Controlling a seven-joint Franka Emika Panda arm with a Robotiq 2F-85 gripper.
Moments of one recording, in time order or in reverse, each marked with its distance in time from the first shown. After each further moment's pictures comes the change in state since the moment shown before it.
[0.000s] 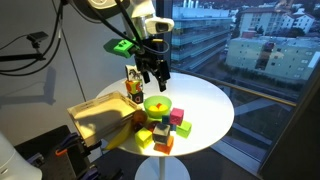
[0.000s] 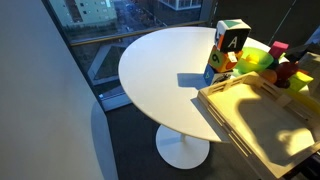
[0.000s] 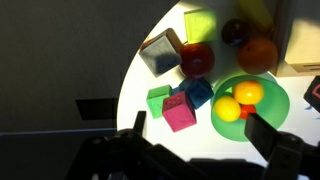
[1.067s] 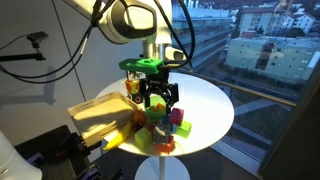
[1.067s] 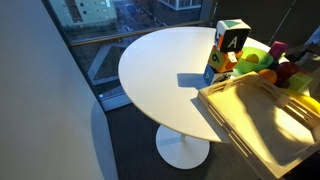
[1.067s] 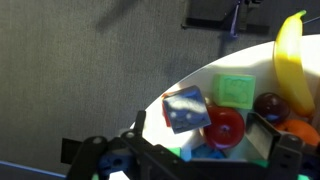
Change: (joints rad) arm -0.021 0.257 0.011 0.136 -0.145 -0.165 -0.157
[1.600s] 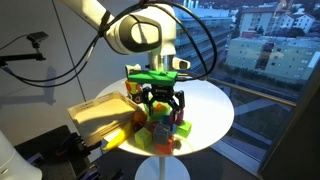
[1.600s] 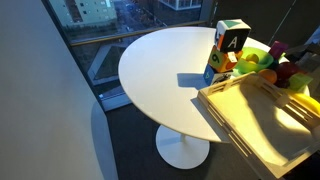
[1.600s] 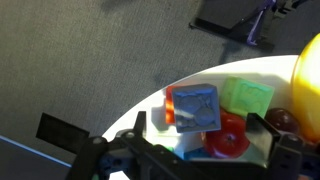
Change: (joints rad) arm -0.013 0.081 -0.006 0.006 0.003 0.101 -0.226
